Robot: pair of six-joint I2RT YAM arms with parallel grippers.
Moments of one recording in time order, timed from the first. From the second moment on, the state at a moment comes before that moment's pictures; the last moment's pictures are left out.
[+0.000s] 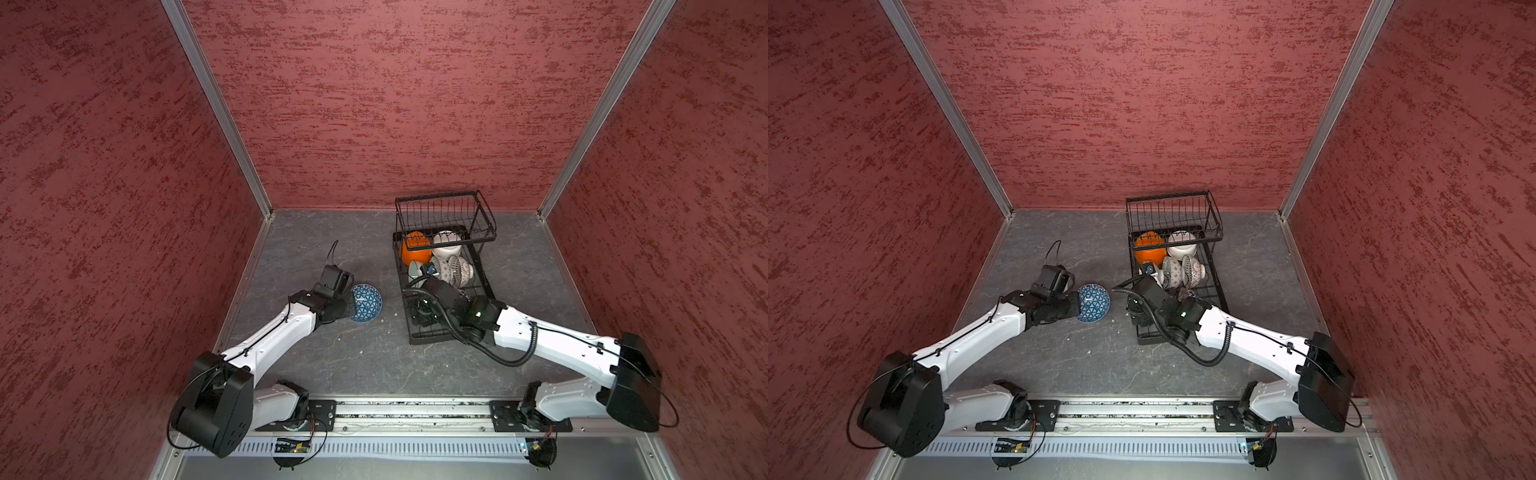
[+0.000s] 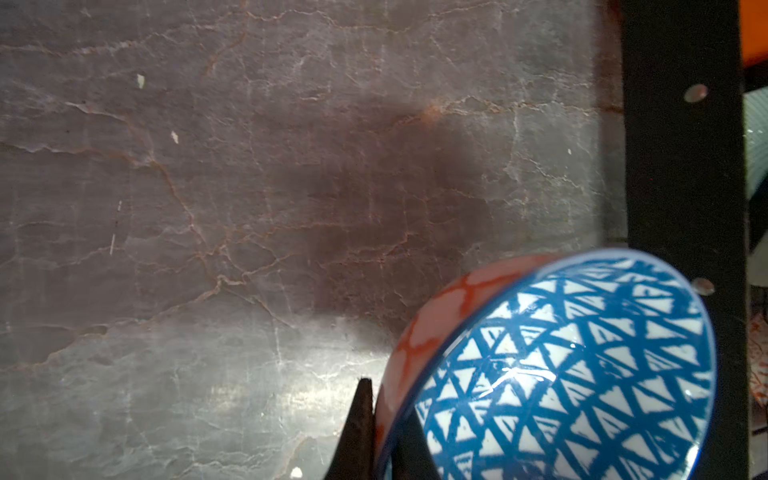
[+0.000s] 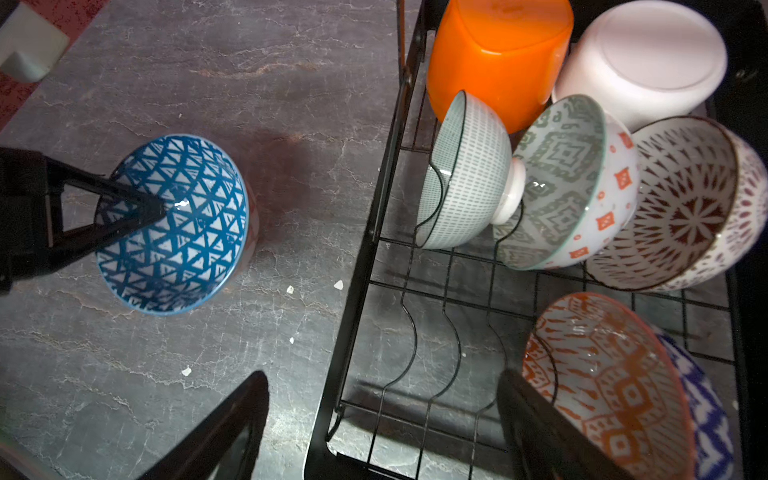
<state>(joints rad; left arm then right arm) -0.43 1.22 0.72 -0.54 -0.04 -0.57 0.98 1.38 1.04 -0.52 0.34 0.55</state>
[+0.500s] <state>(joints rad) -0.65 1.06 0.72 -0.57 -0.15 -0.68 1.00 1.49 1.09 -0.49 0.29 0.57</state>
